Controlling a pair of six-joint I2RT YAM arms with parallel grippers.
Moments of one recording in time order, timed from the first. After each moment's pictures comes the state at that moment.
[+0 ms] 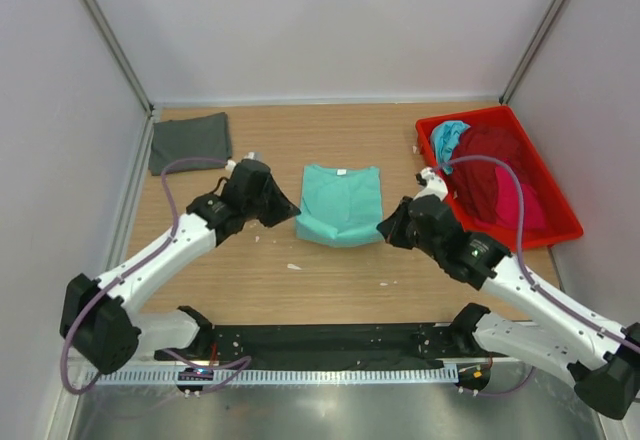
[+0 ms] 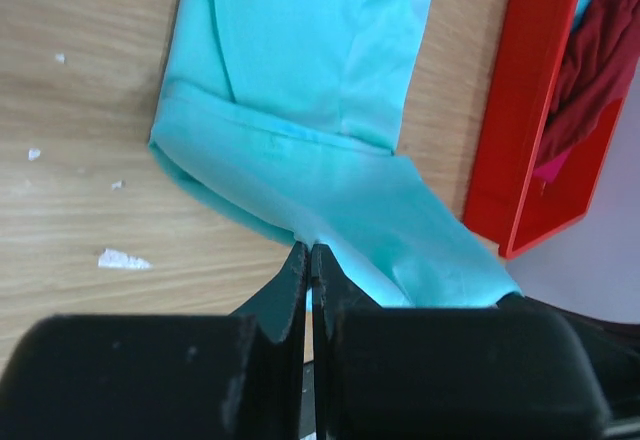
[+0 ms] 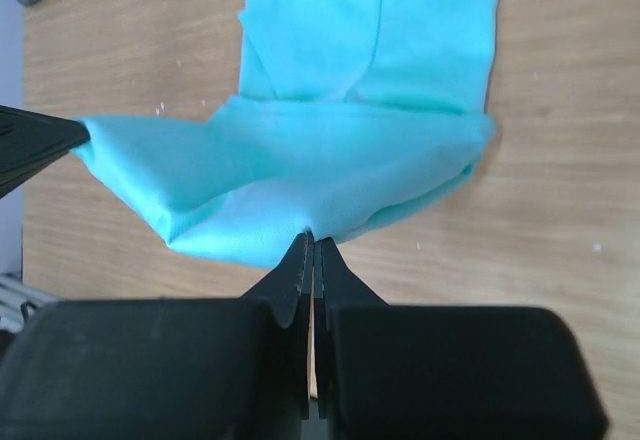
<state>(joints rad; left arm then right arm) -0.62 1.19 0.92 -0.46 0.01 -1.06 0.76 0.82 0.71 -0.50 0.23 0.84</state>
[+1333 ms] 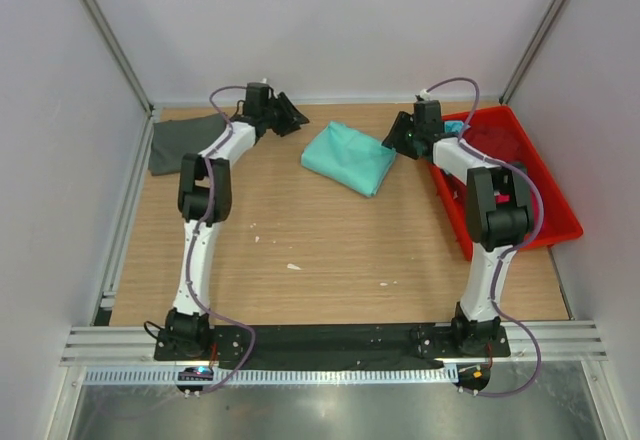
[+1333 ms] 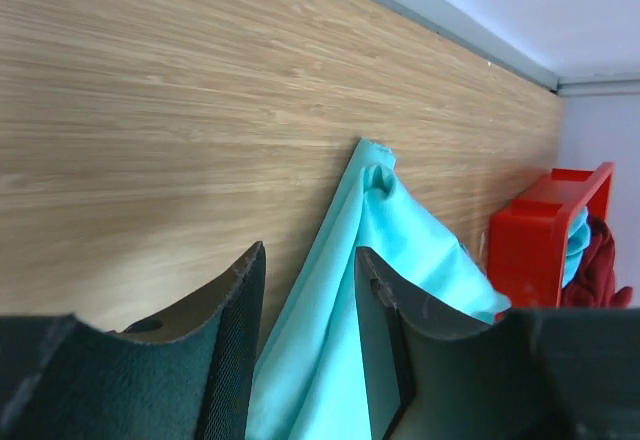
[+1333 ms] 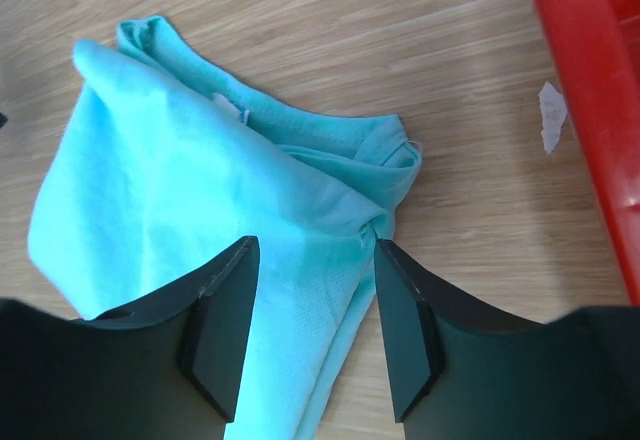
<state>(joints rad) -0.24 2.55 2.13 -0.14 0.38 -0.82 0.15 2.01 1.42 -0.10 -0.10 0.52</state>
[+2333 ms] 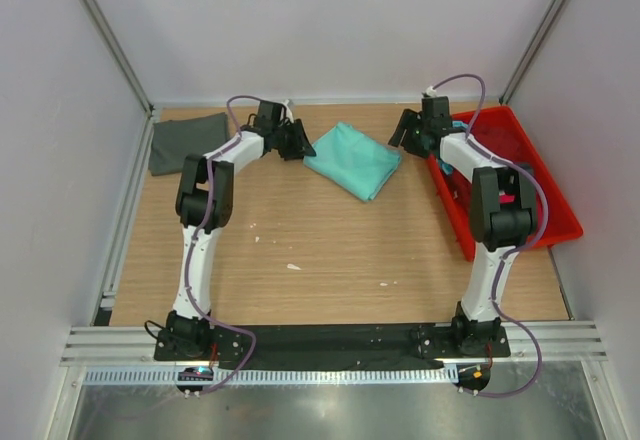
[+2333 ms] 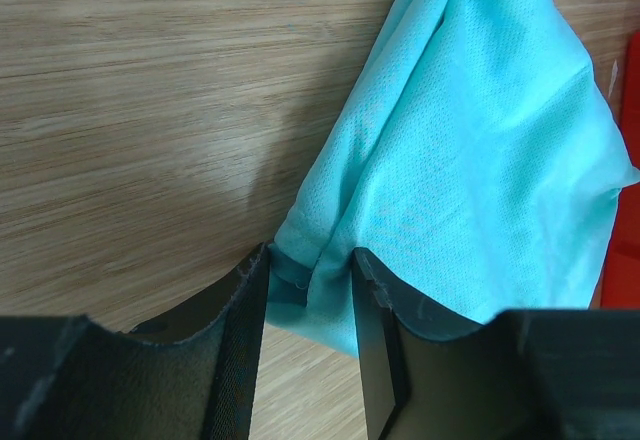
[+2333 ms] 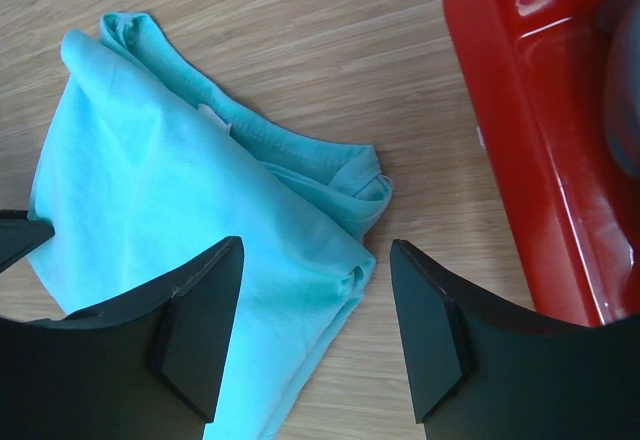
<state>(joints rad) -0.30 2.39 1.87 -0.27 0.41 -0.52 0.12 1.99 1.46 -0.21 -0.11 0.46</state>
